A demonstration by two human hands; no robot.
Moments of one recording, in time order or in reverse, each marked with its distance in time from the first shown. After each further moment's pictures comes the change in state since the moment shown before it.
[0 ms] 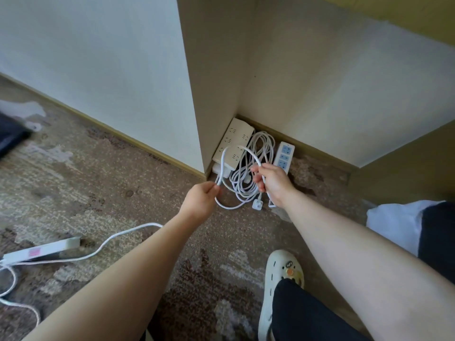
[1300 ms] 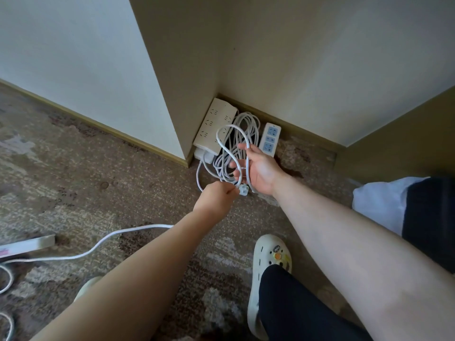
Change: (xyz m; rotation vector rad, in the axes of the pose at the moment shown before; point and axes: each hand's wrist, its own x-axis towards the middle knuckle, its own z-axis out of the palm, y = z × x) left_hand 0.009 0.008 0.074 0.216 -0.226 0.108; right_hand -0.003 0.005 -0.013 0.440 -0.241 0.165
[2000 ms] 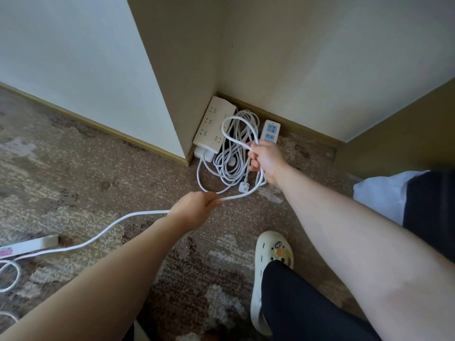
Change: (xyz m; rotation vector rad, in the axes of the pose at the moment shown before) left_hand -0.017 -0.051 -0.027 0.302 -0.110 0.111; right_hand 0.012 -0.011 -0.010 -0.348 0.271 -0.163
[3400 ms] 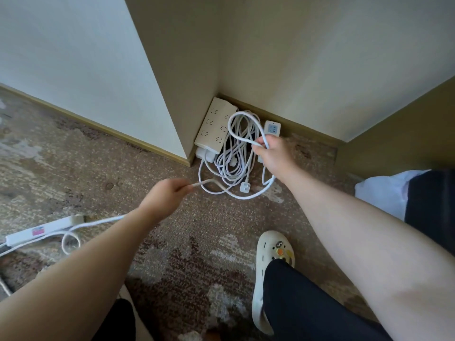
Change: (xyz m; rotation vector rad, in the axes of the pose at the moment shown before) left_hand -0.019 -0.028 -0.044 -0.181 0.174 -0.093; right_hand -0.001 -0.002 -0.021 -0.441 0.076 -0.286
